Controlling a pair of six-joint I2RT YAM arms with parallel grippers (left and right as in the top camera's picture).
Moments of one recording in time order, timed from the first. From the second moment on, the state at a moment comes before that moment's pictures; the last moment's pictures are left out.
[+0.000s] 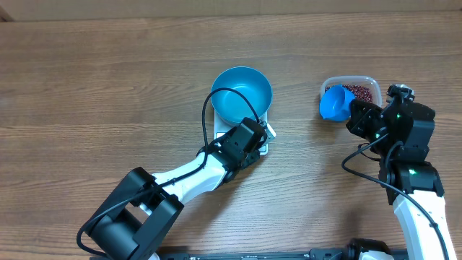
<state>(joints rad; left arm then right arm) -0.74 1.77 0.87 -0.05 -0.21 0.32 -0.12 1.05 0.72 -0.24 -0.27 0.47</state>
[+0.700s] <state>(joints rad) -0.73 1.77 0.87 -0.06 -0.16 0.38 -0.12 1.05 0.72 -0.24 -0.27 0.47</state>
